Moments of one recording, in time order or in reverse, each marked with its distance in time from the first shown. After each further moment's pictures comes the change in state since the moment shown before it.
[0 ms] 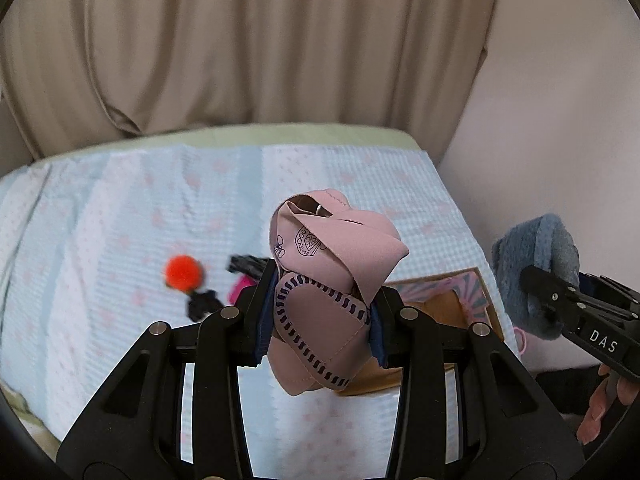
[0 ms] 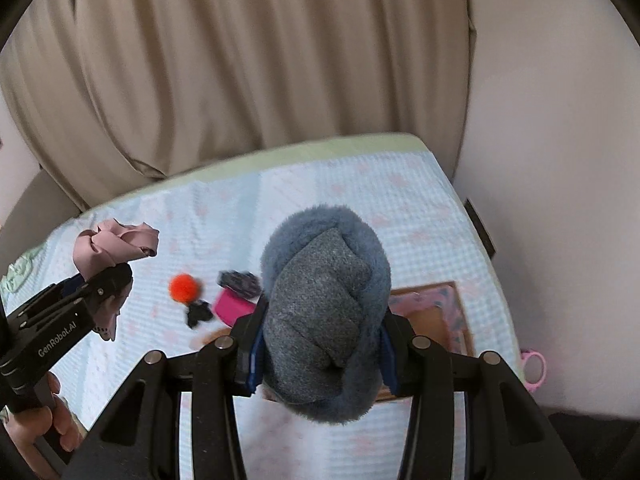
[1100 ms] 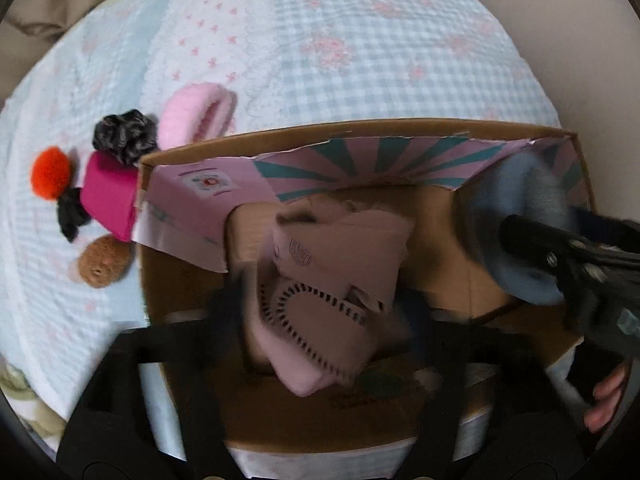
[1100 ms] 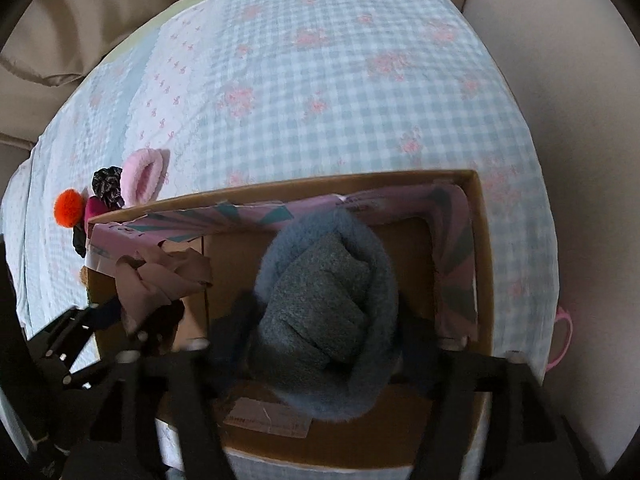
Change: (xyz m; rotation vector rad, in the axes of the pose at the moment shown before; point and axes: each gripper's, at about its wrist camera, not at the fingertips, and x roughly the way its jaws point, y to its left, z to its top) left arm 0.294 -0.121 -0.108 0.032 0.573 0.072; right arm 0.244 -0.130 -0.043 0.046 0.554 0.015
